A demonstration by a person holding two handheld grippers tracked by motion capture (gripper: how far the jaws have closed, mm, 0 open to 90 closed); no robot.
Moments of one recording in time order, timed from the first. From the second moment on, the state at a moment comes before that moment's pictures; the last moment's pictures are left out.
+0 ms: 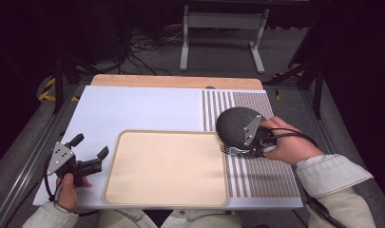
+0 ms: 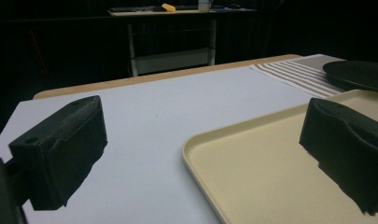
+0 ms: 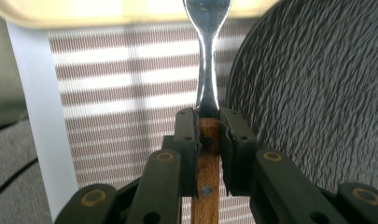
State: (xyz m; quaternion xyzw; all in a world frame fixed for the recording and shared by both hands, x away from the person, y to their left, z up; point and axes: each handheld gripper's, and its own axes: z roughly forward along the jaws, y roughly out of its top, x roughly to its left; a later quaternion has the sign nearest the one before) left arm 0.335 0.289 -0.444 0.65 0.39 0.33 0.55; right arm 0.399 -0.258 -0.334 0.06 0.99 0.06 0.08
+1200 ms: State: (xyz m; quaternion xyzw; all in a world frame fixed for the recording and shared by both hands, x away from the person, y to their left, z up) left arm 0.336 0.290 -0.444 0.65 0.39 0.33 0.55; right arm 0.402 -0.183 -0.336 0.27 0.95 0.15 0.07
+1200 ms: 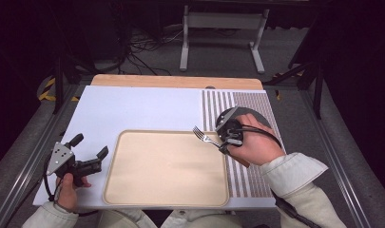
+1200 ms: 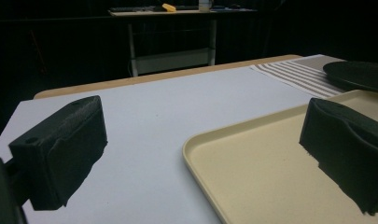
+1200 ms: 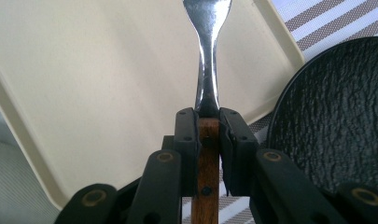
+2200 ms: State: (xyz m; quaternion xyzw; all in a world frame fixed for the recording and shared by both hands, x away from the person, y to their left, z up) left arm 0.336 0.291 -0.444 0.65 0.39 0.33 0.56; right arm 0.401 -0.155 -0.369 0.42 0.90 0.16 0.00
